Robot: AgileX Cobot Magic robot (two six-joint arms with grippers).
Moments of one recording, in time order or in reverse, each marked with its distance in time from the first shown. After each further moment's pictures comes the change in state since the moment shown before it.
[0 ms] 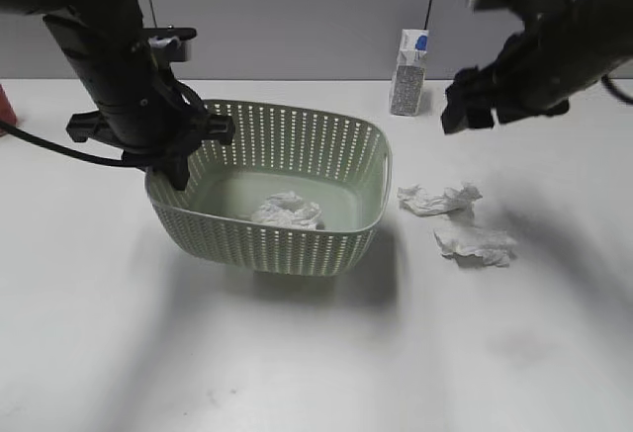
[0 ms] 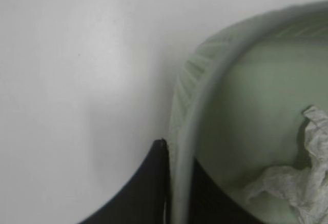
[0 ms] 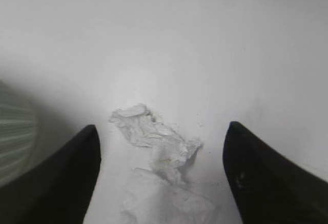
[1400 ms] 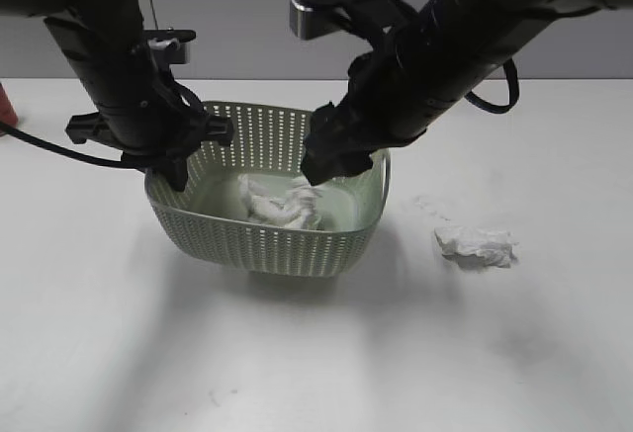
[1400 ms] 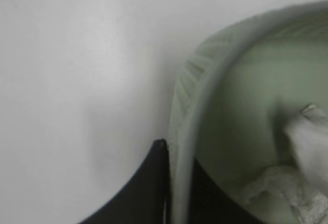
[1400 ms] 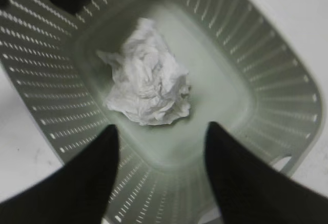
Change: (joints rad) left arm 0.002 0.006 0.000 0.002 0.001 -0.004; right arm 0.339 -0.005 -0.090 0.143 0.173 -0.169
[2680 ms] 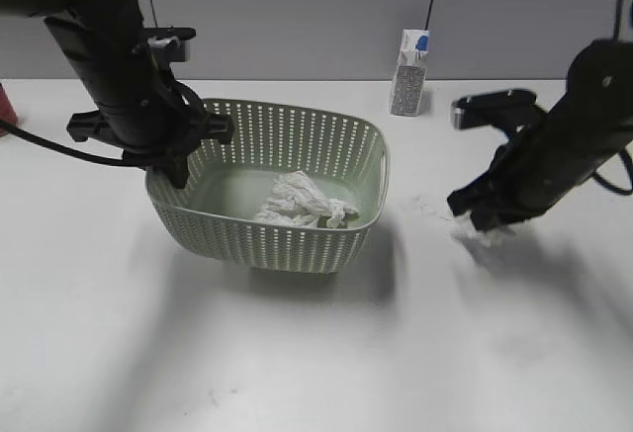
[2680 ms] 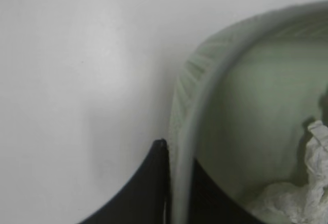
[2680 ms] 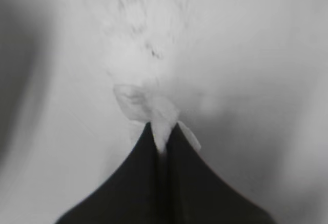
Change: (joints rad) left arm 0.001 0.001 0.000 0.006 -0.016 0.000; right arm -0.329 0.115 0.275 -0.195 -0.195 0.182
